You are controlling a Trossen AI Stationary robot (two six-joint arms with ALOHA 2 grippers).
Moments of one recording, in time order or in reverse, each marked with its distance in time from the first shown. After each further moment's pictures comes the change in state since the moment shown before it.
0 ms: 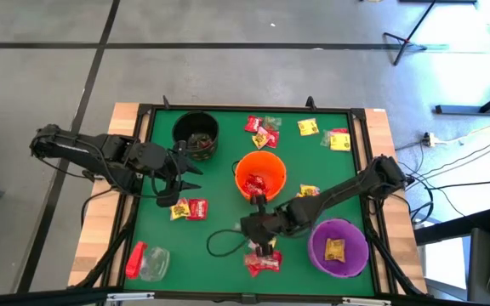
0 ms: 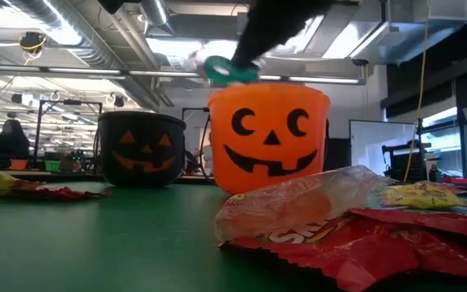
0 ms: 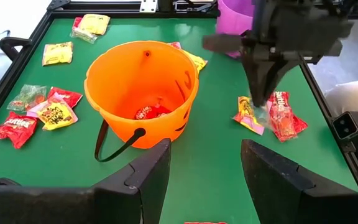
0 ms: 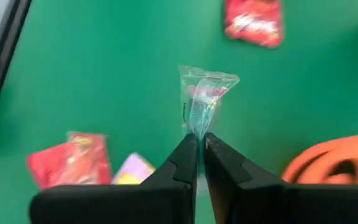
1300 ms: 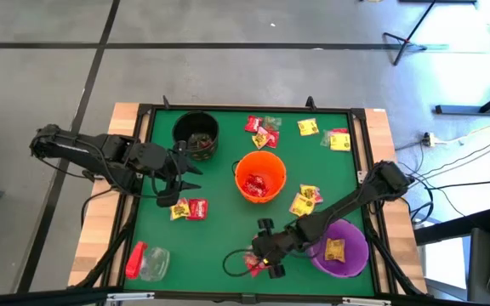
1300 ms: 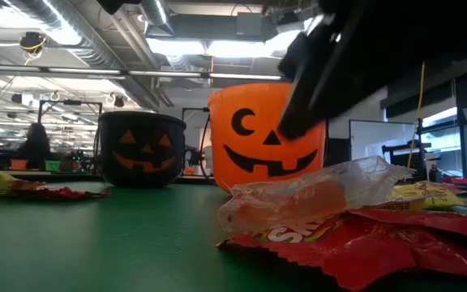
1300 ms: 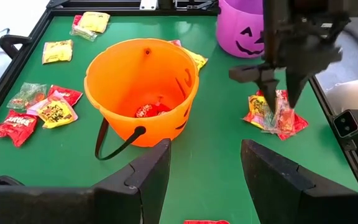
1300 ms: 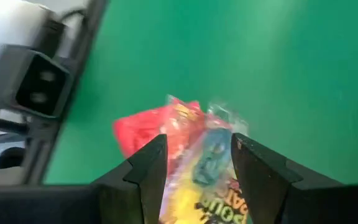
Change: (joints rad) left arm 0.000 0.000 0.000 -0.006 0.000 0.000; right arm 0.109 0.014 -0.304 0.391 -0.145 0.140
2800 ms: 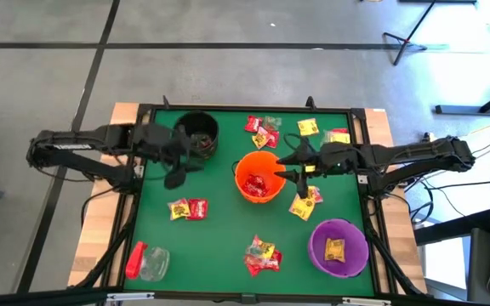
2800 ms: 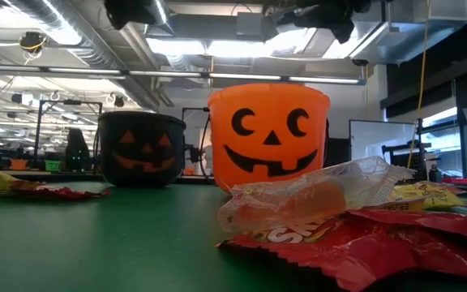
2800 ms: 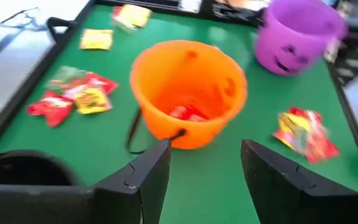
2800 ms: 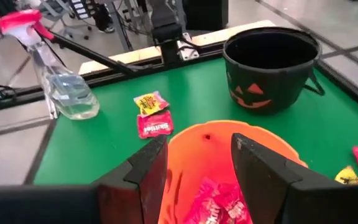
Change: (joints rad) left arm 0.224 0.000 0.015 -0.011 0.103 0.001; right arm -0.421 -0.815 -0.367 0.072 0.044 -0.079
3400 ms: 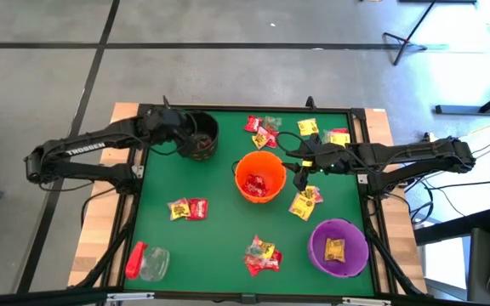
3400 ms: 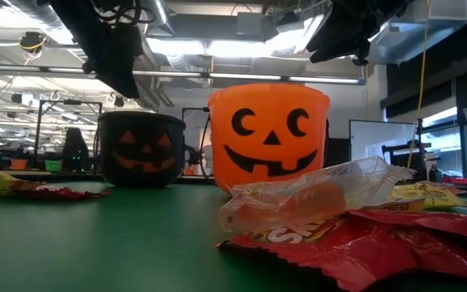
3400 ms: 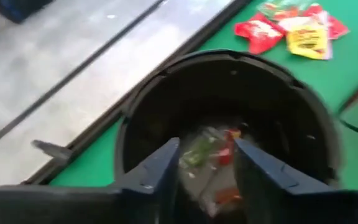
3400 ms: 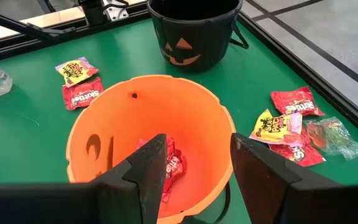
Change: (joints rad) left arm 0.399 0.000 -0.214 0.009 -0.367 -0.030; right arm -0.042 -0.007 0.000 -0.218 0.196 0.072
